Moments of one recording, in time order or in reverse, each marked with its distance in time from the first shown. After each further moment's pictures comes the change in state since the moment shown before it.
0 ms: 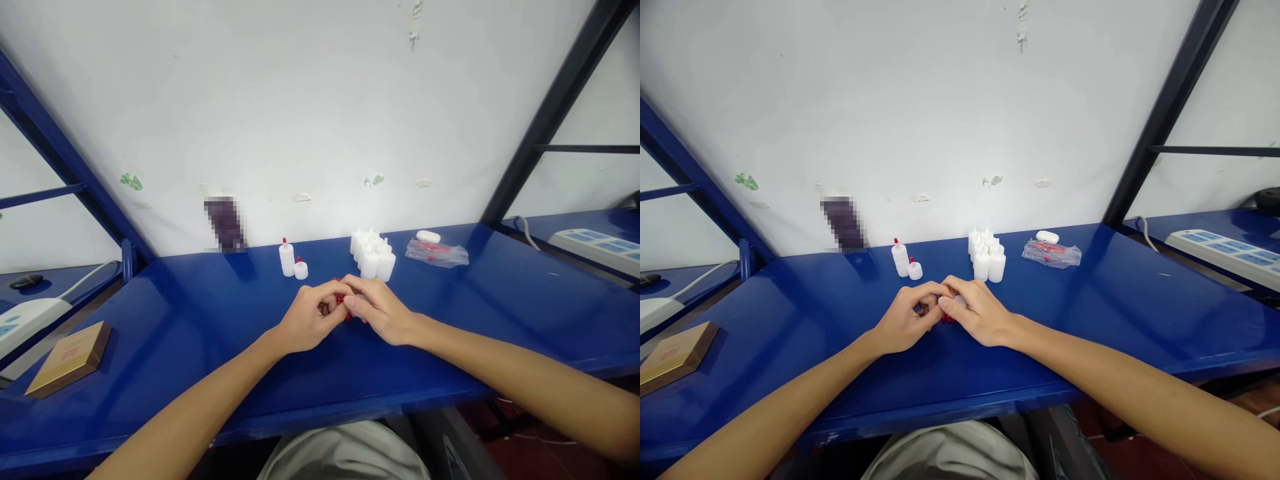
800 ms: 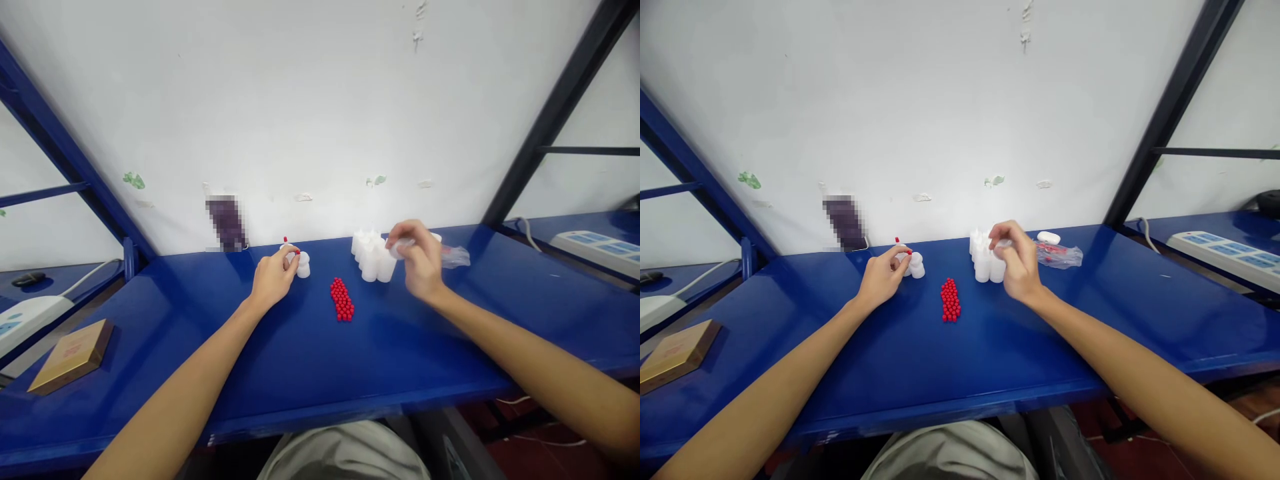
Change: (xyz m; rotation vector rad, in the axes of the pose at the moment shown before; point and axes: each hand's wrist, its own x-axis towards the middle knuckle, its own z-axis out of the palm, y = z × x) left_hand 0.019 -0.059 -0.067 0.657 0.381 -0.242; right_hand 0.018 0.029 -0.055 -0.011 0.746 -0.232
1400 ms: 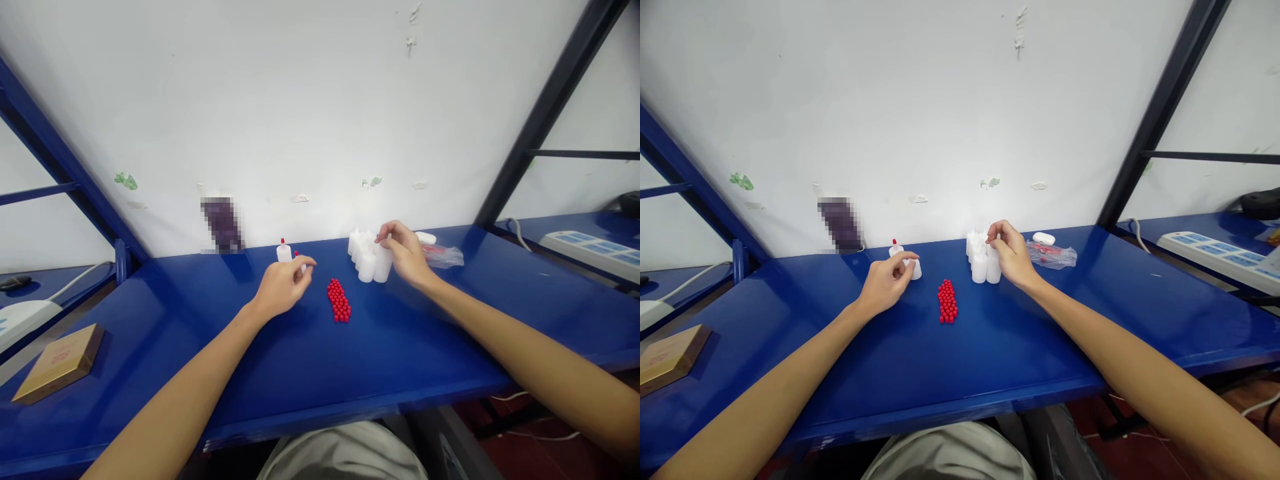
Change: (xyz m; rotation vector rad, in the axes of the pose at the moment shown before) left_hand -0.008 0.016 0.003 -0.059 -0.022 0.186; right_hand 0.014 0.038 -0.005 0.005 -0.115 0.279
